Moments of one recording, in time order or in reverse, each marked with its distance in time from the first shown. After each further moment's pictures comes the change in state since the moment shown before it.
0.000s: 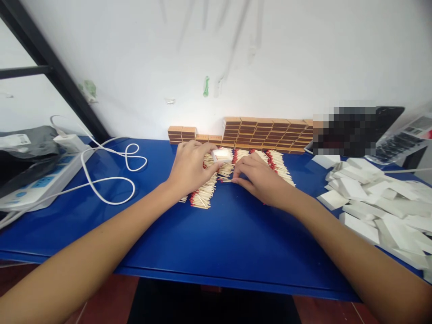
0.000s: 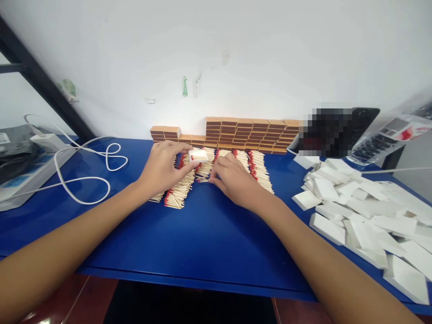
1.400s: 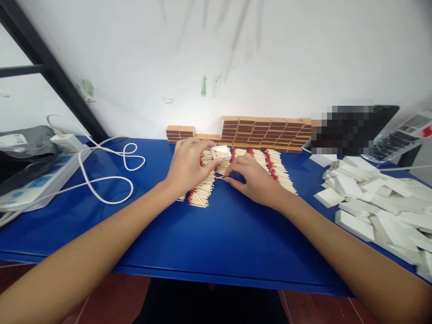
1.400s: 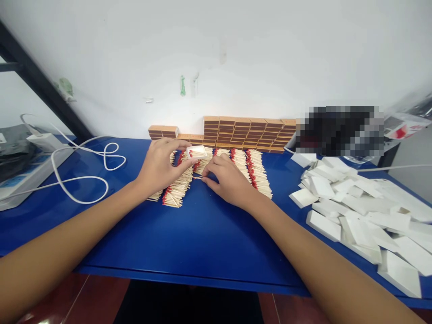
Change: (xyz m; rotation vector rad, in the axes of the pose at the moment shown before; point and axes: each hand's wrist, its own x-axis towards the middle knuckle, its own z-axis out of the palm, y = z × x) left_hand 0.000 -0.002 0.002 -0.038 0.084 0.029; right_hand 0.002 -0.005 0.014 0.053 0.093 -0.012
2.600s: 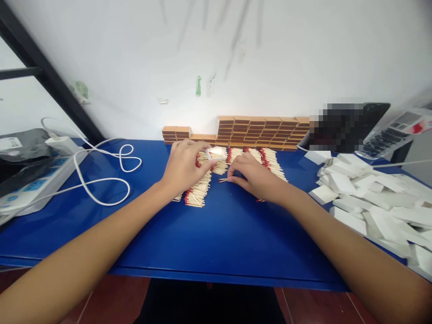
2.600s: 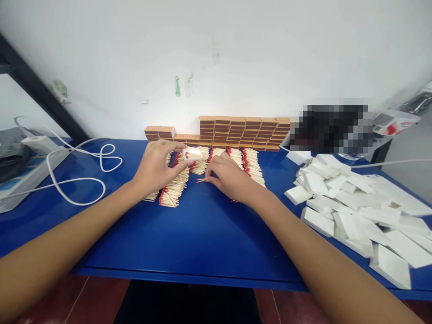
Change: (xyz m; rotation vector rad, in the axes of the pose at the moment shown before) left_hand 0.000 -0.002 0.001 0.003 -0.016 0.020; right_hand 0.001 0.010 -0.017 -0.008 -0.153 0.075
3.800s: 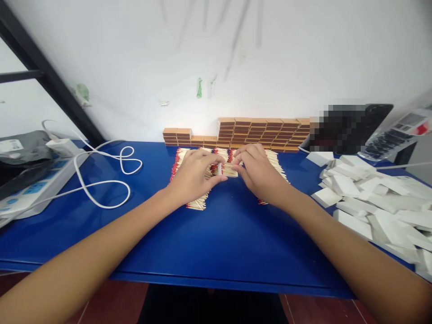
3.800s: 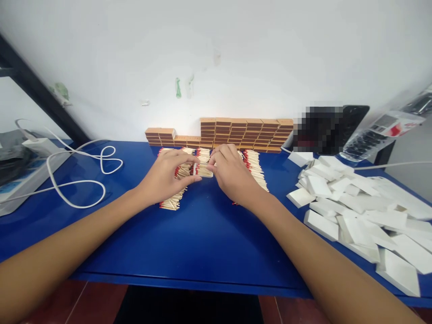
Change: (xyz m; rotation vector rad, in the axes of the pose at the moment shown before) left_hand -0.004 0.015 0.001 -0.152 -0.179 0.097; right_hand 0.000 -0.005 0.004 -0.117 0.359 -0.082
